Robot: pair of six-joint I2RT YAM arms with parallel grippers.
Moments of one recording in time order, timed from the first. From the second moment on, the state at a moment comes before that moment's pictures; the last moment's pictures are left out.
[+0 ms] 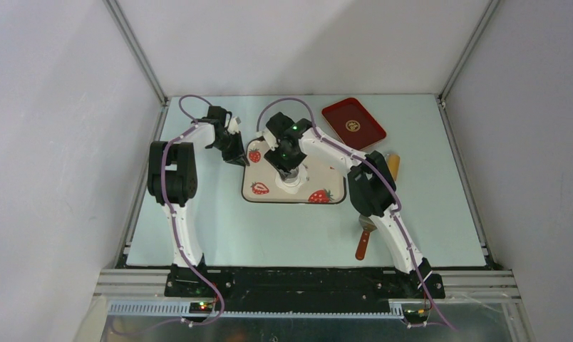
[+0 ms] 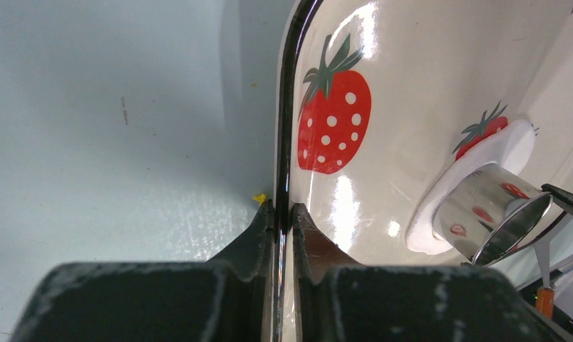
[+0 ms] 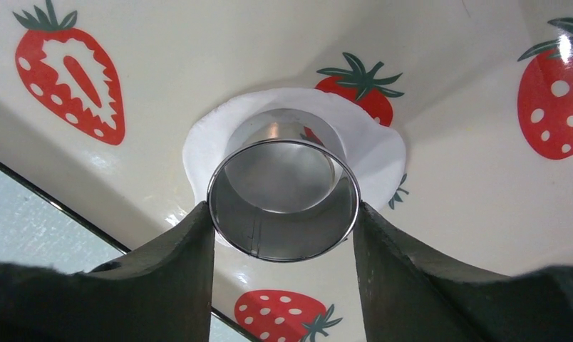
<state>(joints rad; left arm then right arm) -0.08 2.11 1.52 -0.65 0.40 -0.23 0.76 2.35 2.12 -0.95 -0.03 -0.16</state>
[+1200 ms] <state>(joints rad) -0.08 2.11 1.52 -0.65 0.40 -0.23 0.76 2.22 1.94 -0.85 -0.02 -0.15</state>
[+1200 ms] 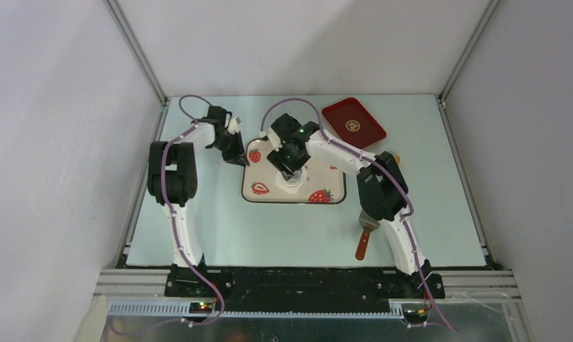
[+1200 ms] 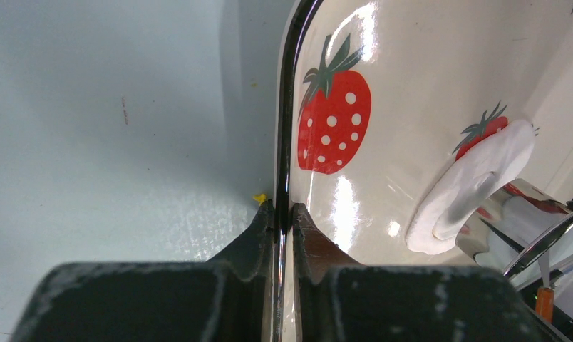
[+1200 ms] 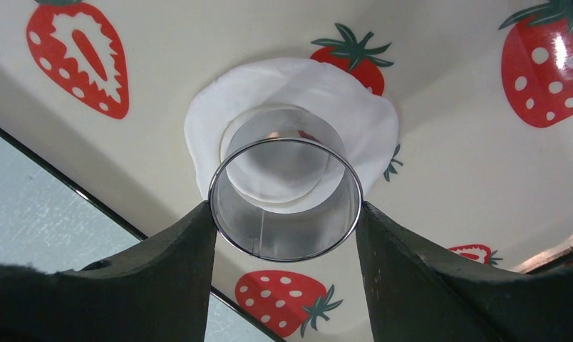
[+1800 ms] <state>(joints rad) -0.08 2.11 1.52 -0.65 0.40 -0.23 0.77 2.22 1.93 -0.84 -0.03 -0.15</state>
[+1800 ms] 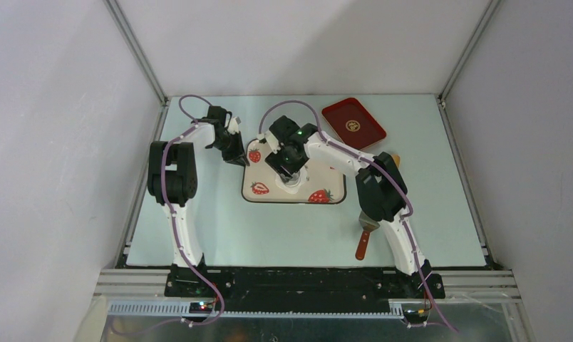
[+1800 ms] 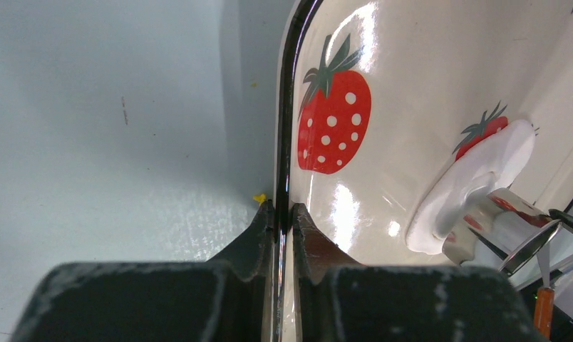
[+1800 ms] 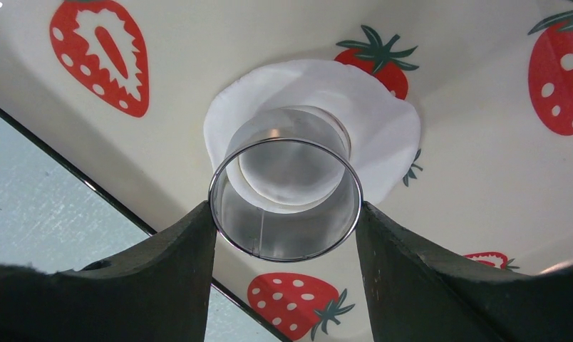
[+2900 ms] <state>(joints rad) -0.08 2.11 1.52 -0.65 0.40 -0.23 0.77 2.22 1.91 -0.84 -0.03 -0.15</state>
